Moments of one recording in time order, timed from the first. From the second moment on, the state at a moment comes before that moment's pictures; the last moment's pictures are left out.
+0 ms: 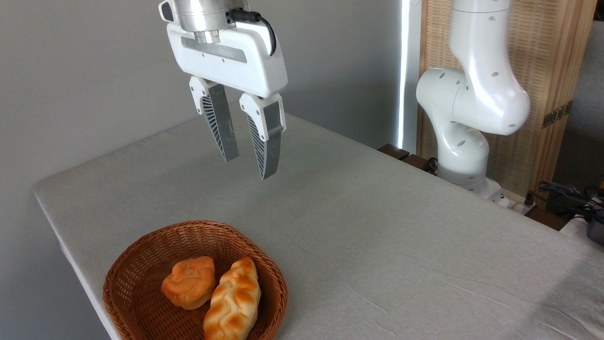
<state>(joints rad) -0.04 -0.02 0.01 -1.60 0.00 1.59 0.66</state>
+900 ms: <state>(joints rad) -0.05 0.03 0.01 -1.63 -0.01 1.73 0.66</state>
